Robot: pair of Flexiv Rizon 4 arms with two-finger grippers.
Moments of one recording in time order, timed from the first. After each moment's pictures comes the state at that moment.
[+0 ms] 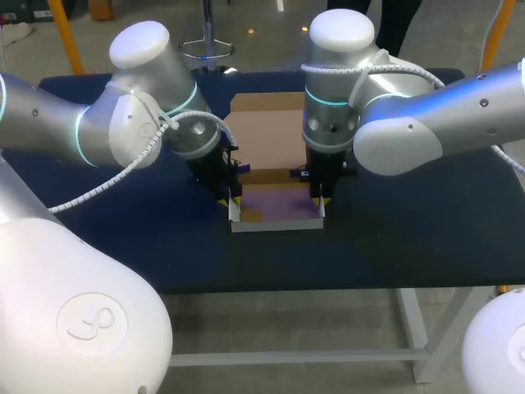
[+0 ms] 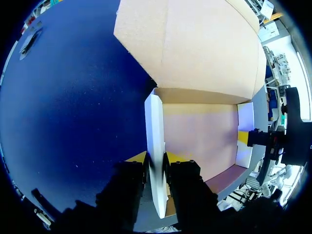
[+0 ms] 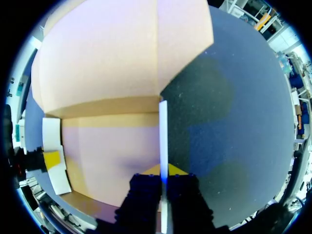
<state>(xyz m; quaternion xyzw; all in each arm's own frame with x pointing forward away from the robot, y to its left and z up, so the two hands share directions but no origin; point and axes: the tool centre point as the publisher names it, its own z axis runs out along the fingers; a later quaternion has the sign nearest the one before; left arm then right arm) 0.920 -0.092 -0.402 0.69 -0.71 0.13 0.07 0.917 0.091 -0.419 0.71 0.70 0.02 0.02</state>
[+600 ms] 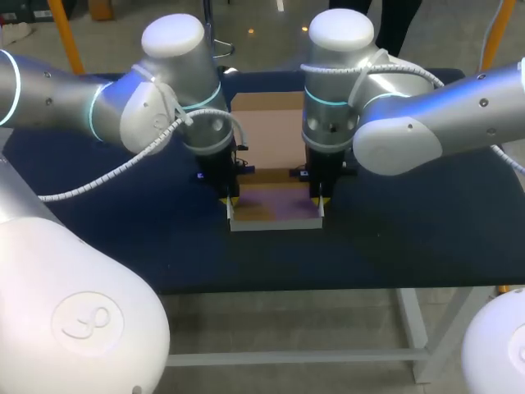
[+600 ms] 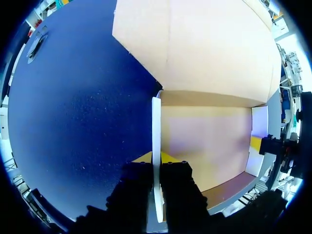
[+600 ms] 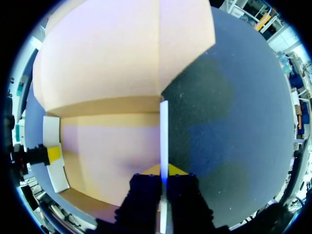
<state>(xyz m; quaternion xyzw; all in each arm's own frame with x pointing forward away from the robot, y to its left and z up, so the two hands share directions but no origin) 0.926 -0.087 -0.408 0.70 -0.71 0.08 0.03 0.917 0.092 -0.419 0.71 0.70 0.02 0.02</state>
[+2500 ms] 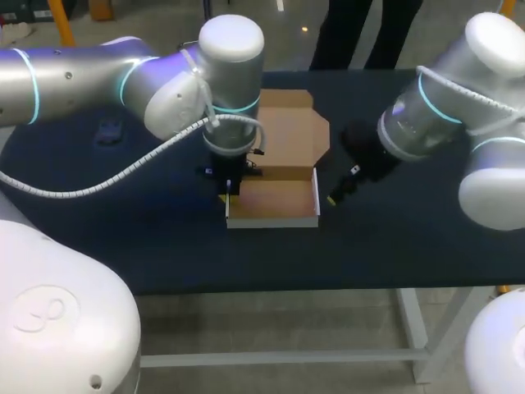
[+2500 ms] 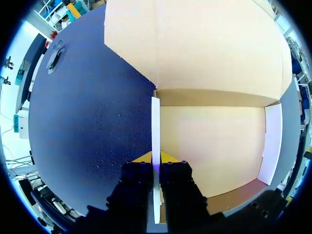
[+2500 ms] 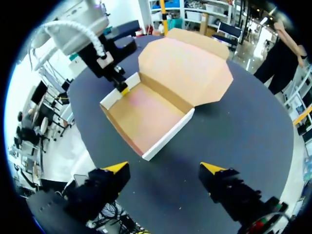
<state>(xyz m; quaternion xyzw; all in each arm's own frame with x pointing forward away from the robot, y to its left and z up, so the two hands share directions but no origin) 0.933 -0.078 -0.403 0.70 -0.71 0.02 -0.07 0.873 0.048 -0.330 0.37 0.90 0.22 0.05</state>
